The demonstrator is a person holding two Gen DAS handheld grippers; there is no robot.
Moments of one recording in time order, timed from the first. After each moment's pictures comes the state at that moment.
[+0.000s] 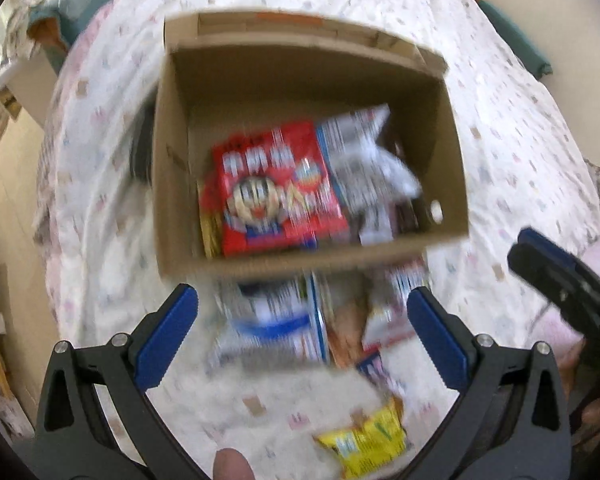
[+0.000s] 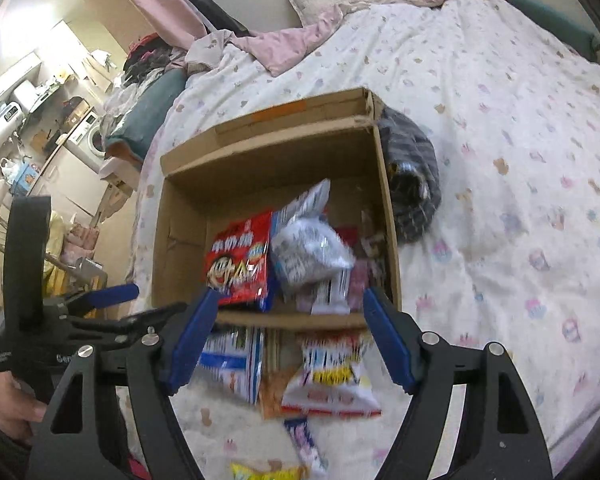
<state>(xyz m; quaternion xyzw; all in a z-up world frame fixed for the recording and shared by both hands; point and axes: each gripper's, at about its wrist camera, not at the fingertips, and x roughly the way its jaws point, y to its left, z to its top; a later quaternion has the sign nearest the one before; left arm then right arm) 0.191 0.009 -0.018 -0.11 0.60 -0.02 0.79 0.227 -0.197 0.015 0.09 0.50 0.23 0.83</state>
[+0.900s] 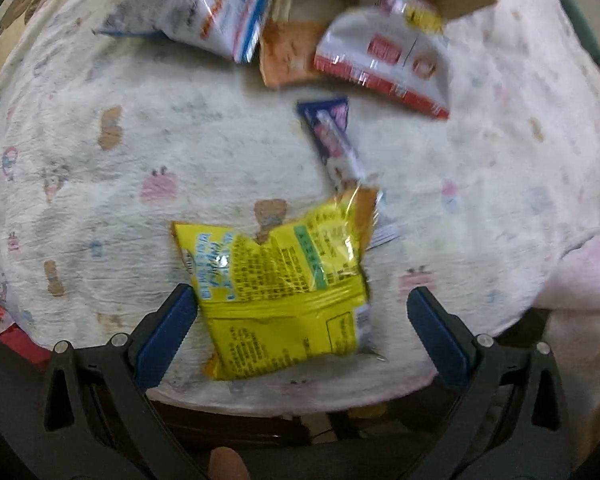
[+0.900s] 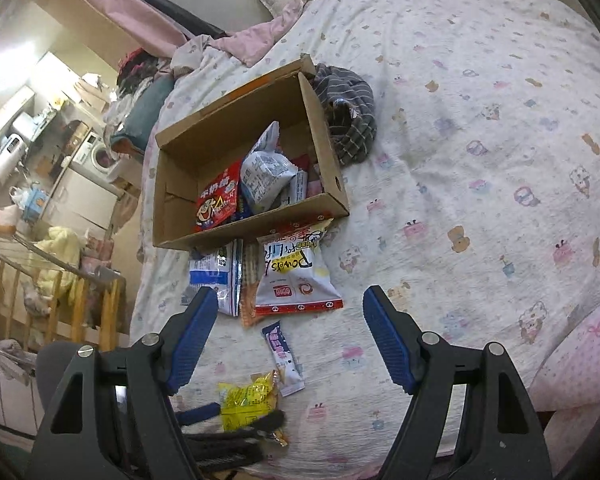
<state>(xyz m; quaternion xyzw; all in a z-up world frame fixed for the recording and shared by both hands) 0.048 -0.109 -0.142 -0.20 0.71 0.06 0.68 0.139 -0.290 -0.003 0.16 0.51 0.22 0.81</state>
